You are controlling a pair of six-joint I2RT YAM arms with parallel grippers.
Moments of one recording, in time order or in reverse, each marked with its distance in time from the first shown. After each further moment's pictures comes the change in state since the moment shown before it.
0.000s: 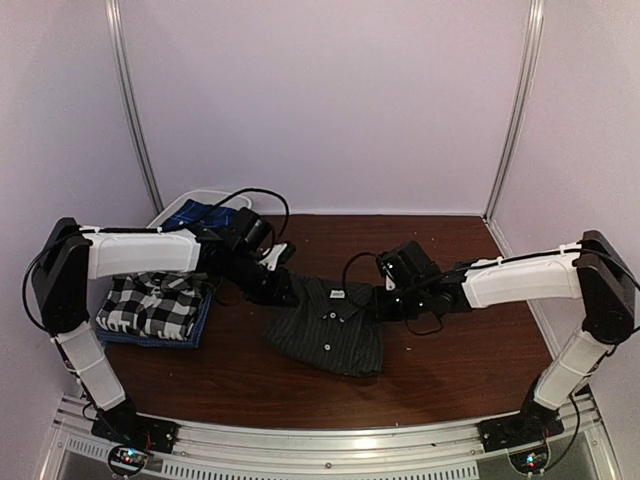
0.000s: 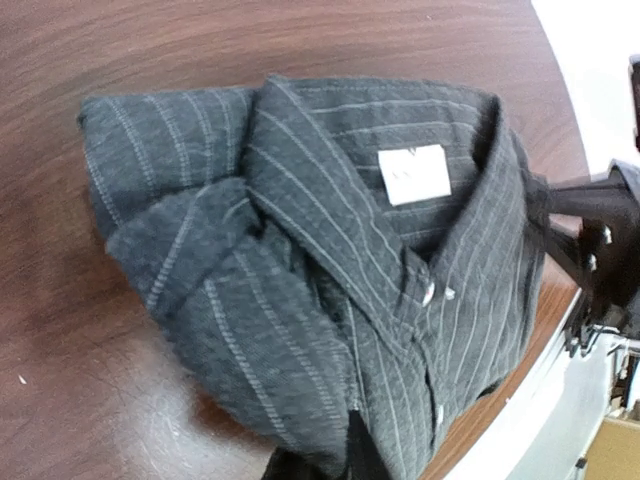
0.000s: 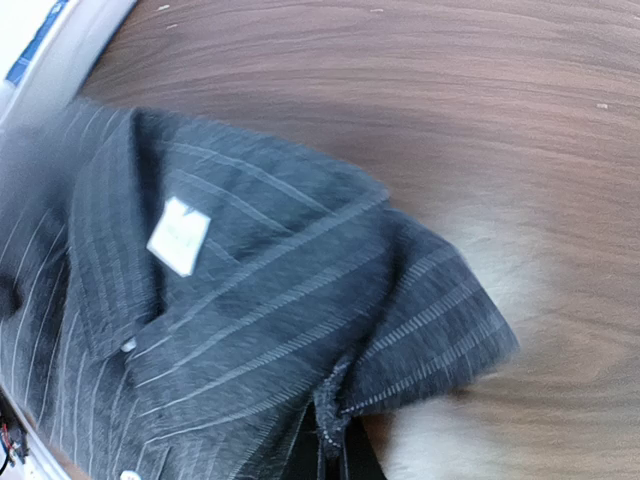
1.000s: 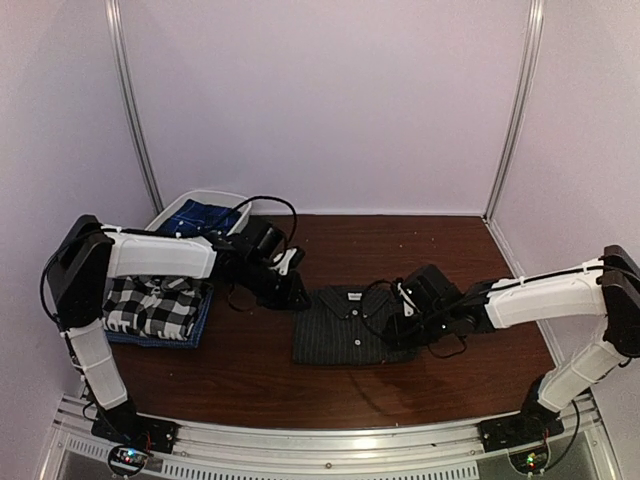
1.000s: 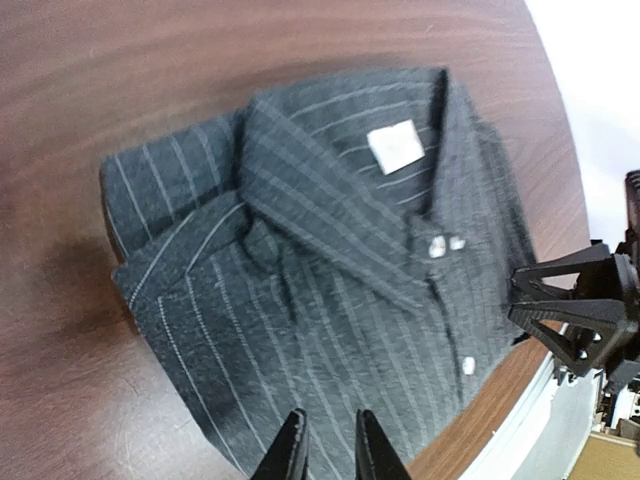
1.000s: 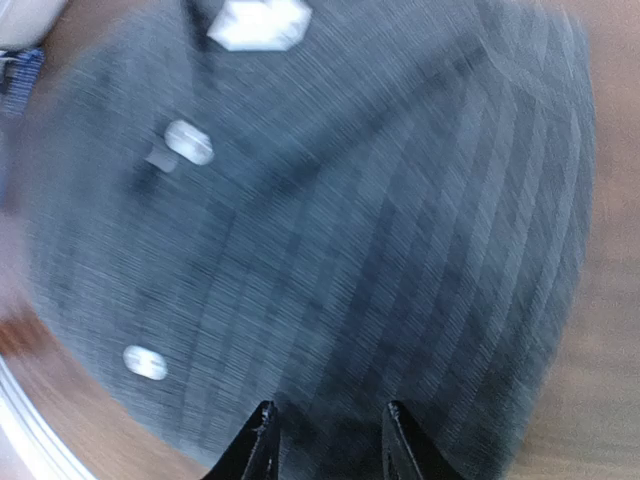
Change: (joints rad) left arm -0.037 0.069 0.008 0.119 -0.011 -0.084; right arm 0.008 -0.152 -0.178 -0.052 -0.061 -0.039
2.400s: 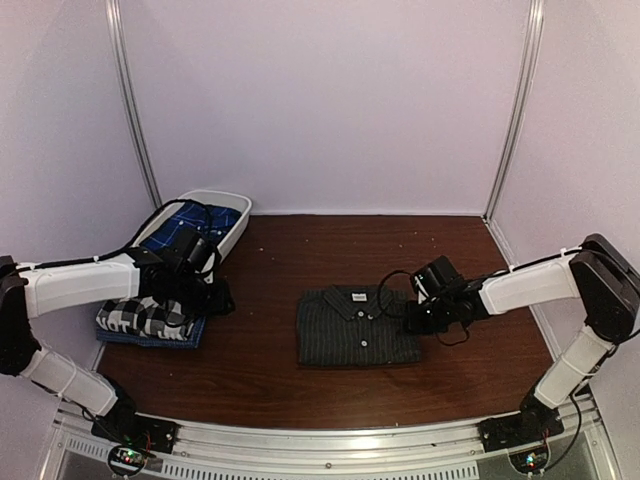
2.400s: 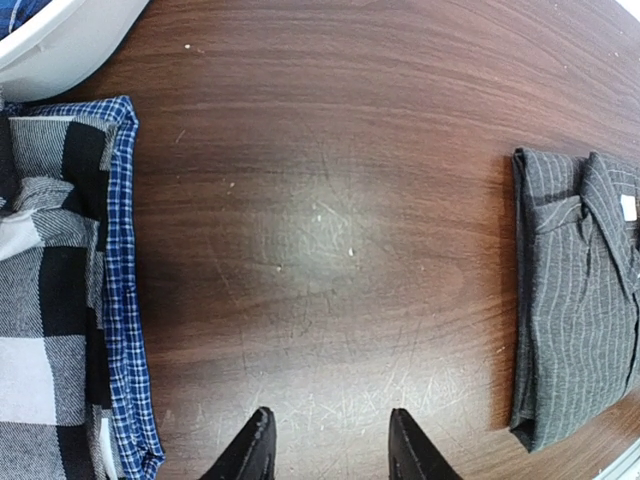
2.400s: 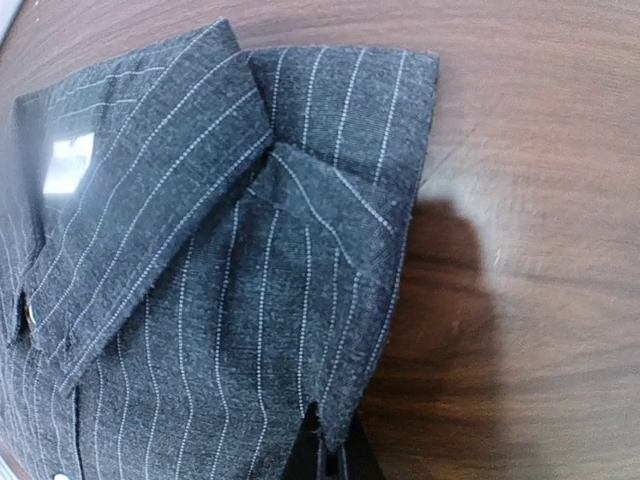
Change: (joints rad) left arm 0.160 -0.457 -0.373 -0.176 -0.399 -0.047; right arm -0.206 0.126 -0.047 0.106 -0.022 -0.027
